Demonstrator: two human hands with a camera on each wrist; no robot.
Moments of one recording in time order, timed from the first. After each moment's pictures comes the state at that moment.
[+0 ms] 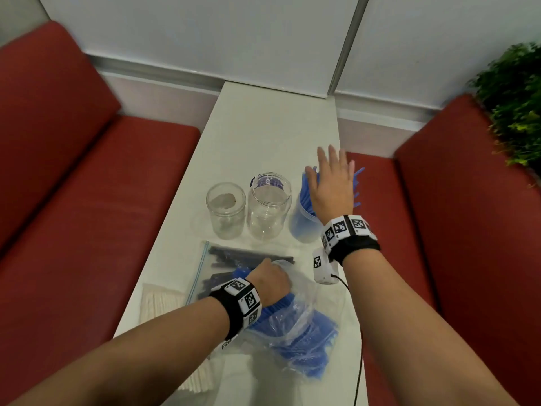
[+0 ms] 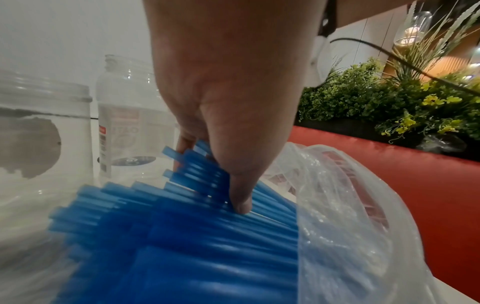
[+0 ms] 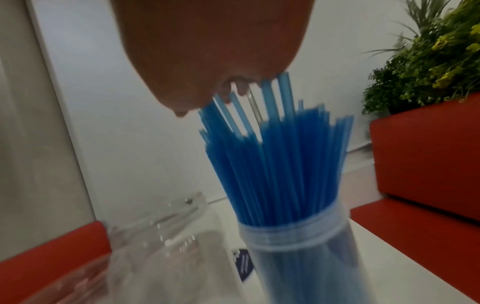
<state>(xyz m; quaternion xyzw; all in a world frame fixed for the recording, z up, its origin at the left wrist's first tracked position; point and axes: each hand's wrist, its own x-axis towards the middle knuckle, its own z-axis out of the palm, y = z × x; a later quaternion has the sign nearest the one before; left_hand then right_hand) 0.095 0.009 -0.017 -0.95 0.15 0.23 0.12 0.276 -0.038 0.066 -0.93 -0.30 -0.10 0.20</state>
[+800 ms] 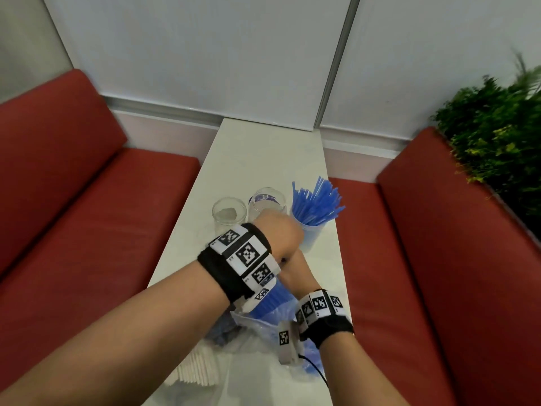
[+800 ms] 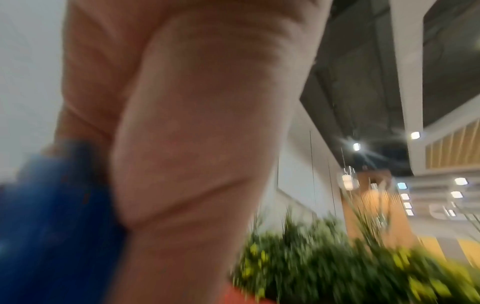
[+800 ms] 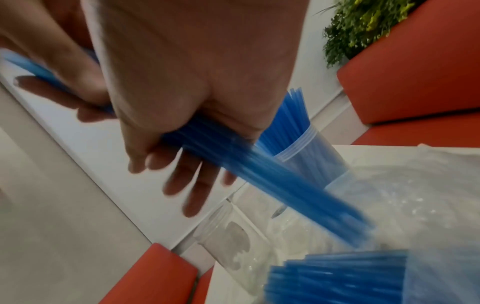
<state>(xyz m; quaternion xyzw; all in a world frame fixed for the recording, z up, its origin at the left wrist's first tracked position) 0.068 0.010 0.188 -0.98 0.07 0.18 0.10 0.102 -0.080 0.051 -0.81 -0.31 0.20 0.46</state>
